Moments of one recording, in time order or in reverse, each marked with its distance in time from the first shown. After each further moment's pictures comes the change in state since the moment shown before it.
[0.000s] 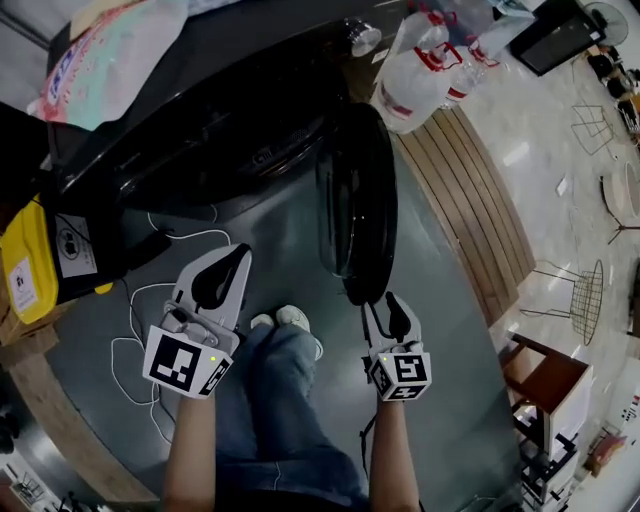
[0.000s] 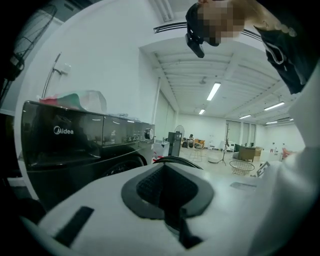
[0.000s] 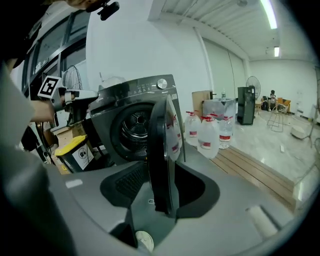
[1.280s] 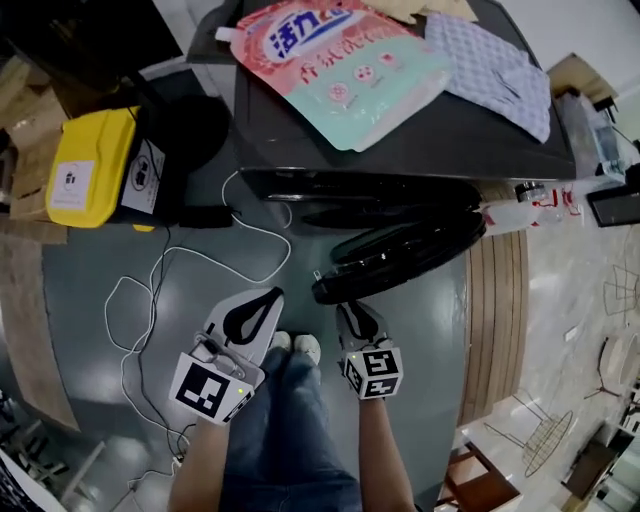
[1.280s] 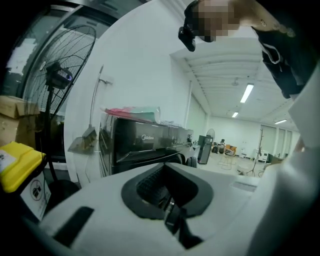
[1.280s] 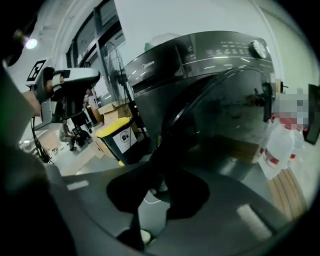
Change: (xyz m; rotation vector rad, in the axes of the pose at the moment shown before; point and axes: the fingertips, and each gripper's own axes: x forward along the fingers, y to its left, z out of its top) left arm -0.126 0.108 -0.007 -0.149 -0.020 0.356; right arm 0.152 0.221 0.021 -0.289 0.213 0.500
